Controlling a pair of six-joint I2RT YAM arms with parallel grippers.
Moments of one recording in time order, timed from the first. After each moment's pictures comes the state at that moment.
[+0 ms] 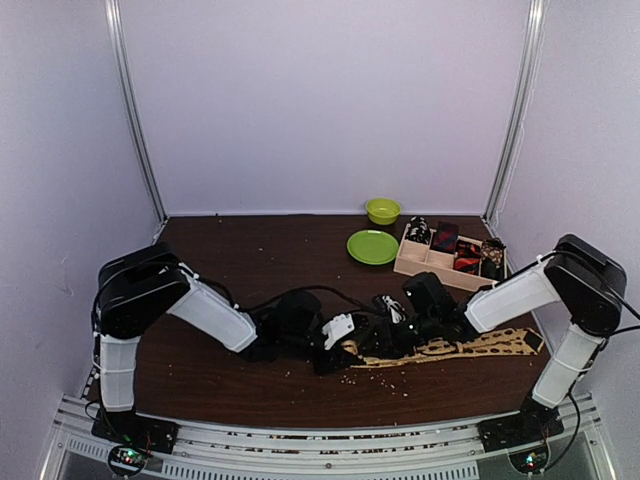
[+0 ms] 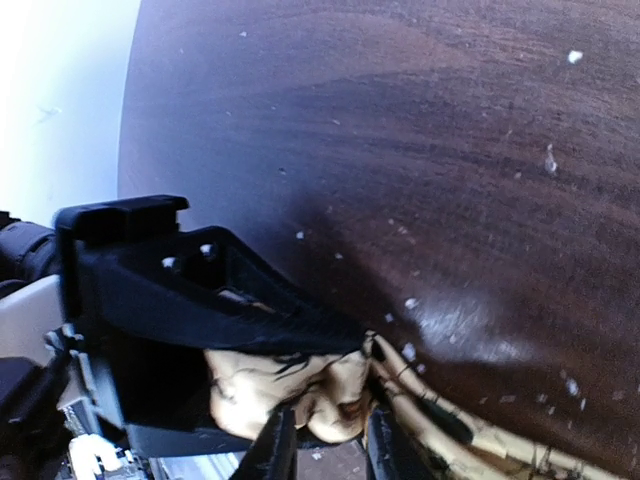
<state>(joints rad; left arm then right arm) -1.04 2.08 0.97 0.52 0.33 0.20 0.75 1.70 0.66 0.24 -0.56 0.81</state>
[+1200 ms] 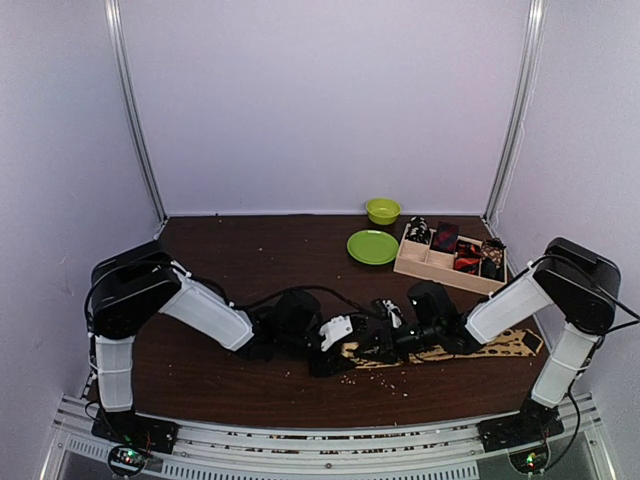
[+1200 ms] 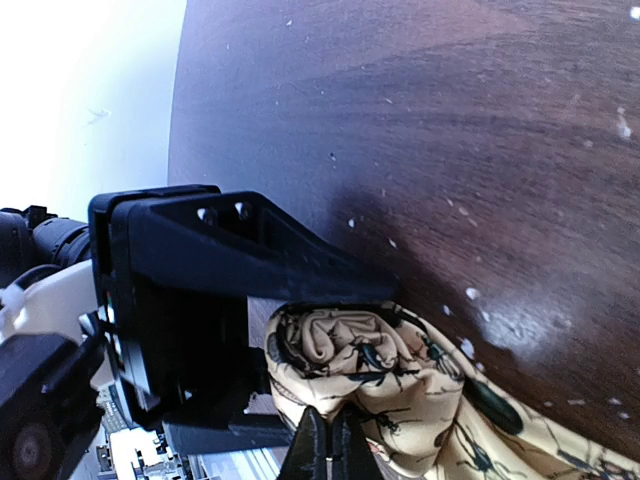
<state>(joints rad) -1.04 2.04 0.97 0.42 0.31 0.22 0.77 1.74 0.56 0.53 -0.62 0.95</state>
